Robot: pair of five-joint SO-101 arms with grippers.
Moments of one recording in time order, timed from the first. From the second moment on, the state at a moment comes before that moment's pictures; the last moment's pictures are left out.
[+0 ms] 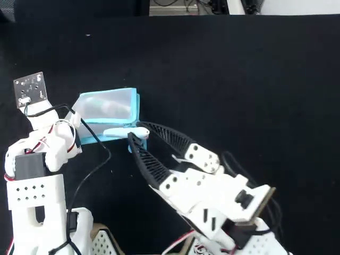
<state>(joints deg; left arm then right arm) -14.2 -57.4 44.1 71.3 7.3 -49.2 -99.4 79.1 0.6 -0.9</state>
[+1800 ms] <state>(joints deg) -14.1 -57.4 44.1 71.3 7.3 -36.6 -61.8 30.3 64.9 -7.4</state>
